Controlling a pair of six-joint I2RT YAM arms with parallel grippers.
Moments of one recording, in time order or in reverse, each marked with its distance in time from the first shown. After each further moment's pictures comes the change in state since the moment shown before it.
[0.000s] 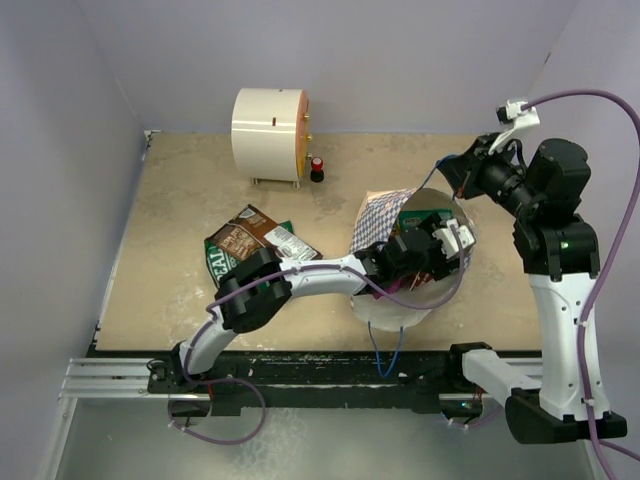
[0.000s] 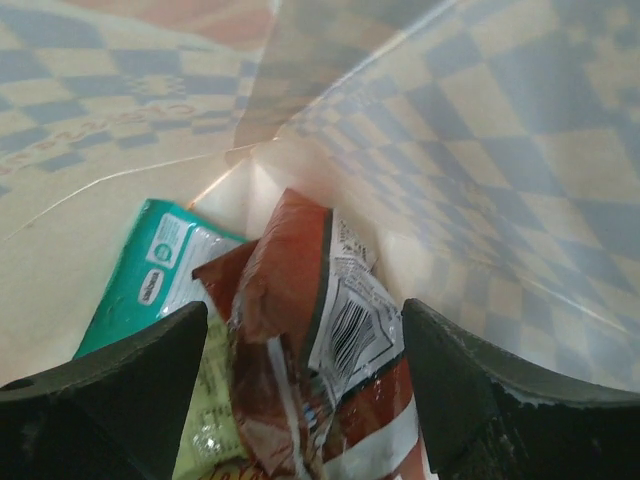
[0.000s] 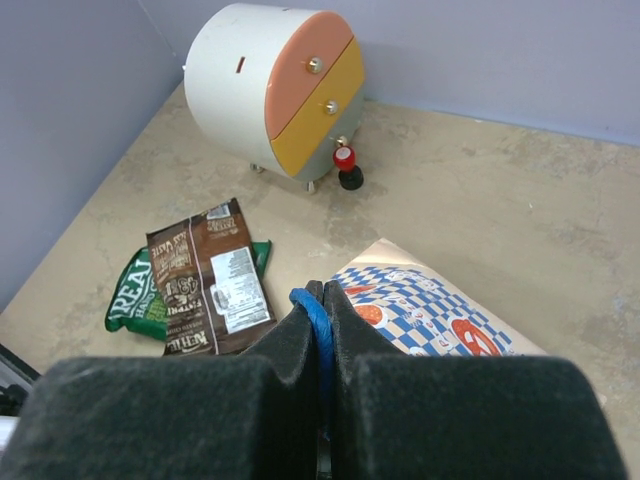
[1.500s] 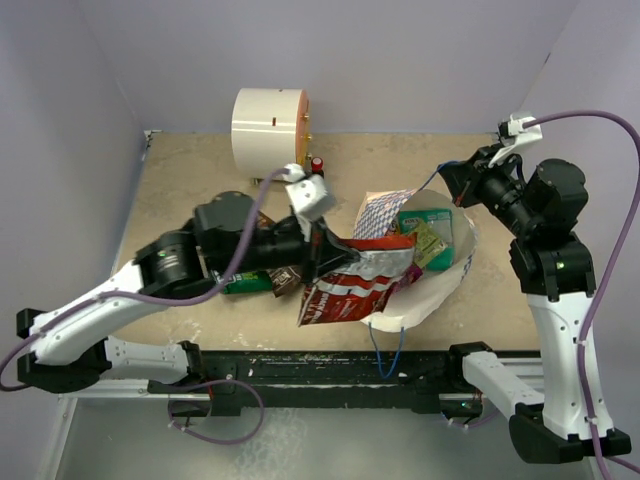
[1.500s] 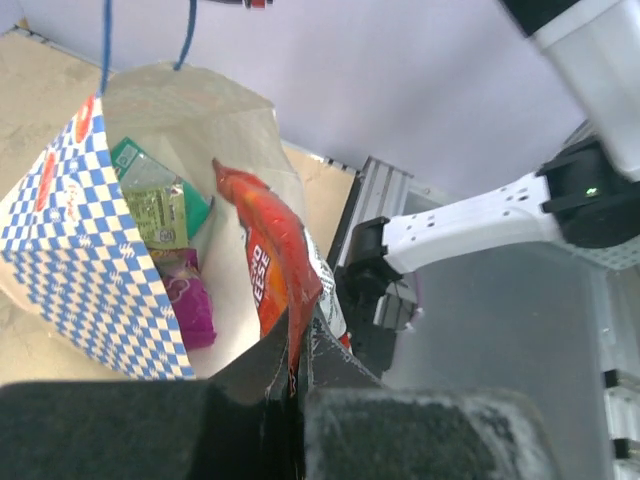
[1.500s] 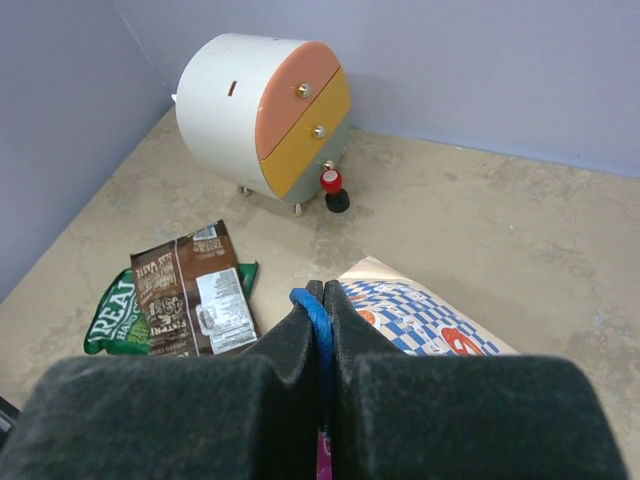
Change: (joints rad) left arm 0.000 -0.982 -0.147 -0.783 0.273 -0.406; right arm 0.041 -0.098 -0.123 0.106 0.078 0.004
